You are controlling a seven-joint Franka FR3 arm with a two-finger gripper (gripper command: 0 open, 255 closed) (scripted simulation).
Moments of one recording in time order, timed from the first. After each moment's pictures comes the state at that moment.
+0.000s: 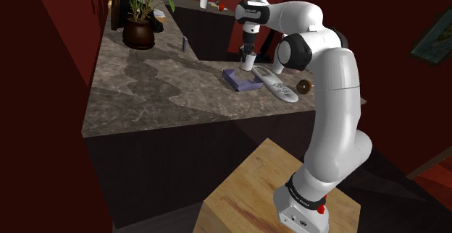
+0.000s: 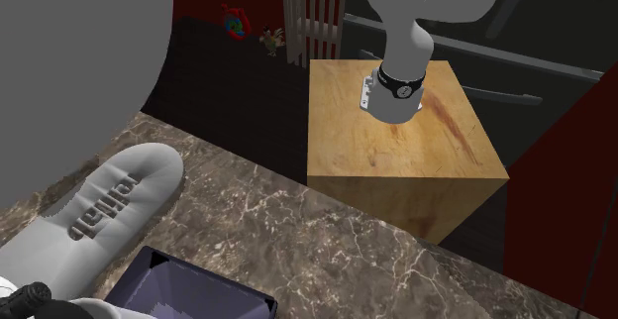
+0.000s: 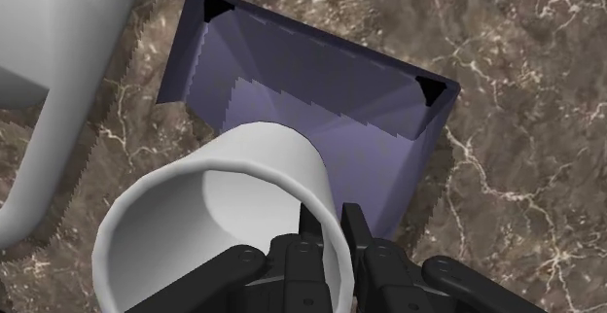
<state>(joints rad) -0.30 0.64 -0.35 -1.14 0.11 1.72 -0.56</state>
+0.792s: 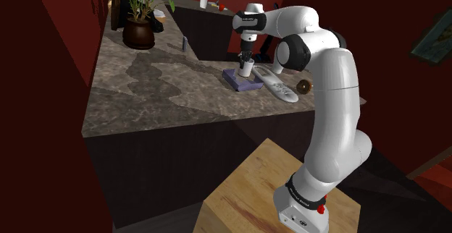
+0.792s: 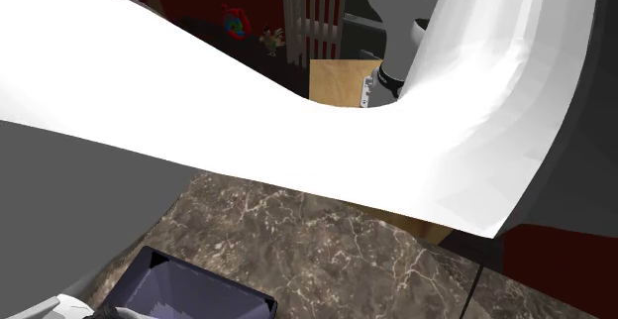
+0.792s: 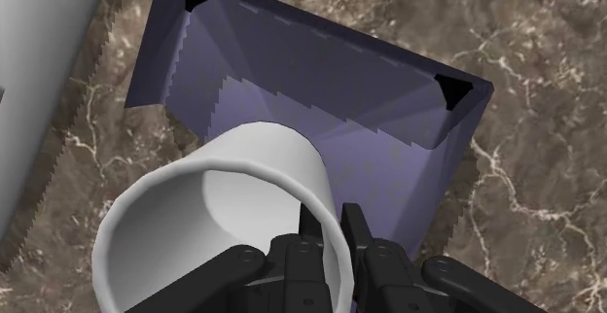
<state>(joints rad) -0.29 0.65 -0.35 -1.23 0.11 1.82 -0.56</state>
